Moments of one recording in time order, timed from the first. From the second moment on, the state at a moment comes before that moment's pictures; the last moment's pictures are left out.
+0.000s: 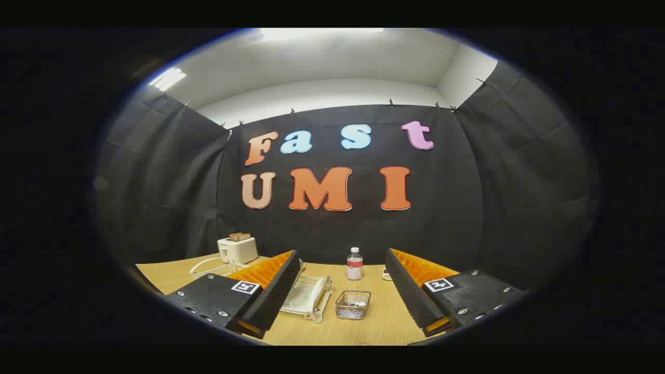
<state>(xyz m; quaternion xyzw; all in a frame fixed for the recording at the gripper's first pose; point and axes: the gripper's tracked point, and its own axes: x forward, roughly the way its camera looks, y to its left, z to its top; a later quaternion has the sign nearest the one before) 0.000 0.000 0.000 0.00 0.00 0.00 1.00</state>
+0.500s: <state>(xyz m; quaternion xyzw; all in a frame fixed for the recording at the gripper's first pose) -0.001 -0.001 -0.002 0.01 0.00 0.01 1.00</state>
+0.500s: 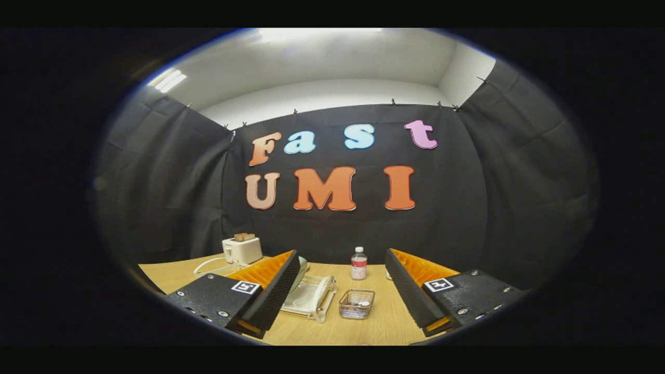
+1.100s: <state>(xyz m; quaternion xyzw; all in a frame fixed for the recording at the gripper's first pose) 0.004 -0.008 -0.006 0.02 0.01 0.00 1.00</state>
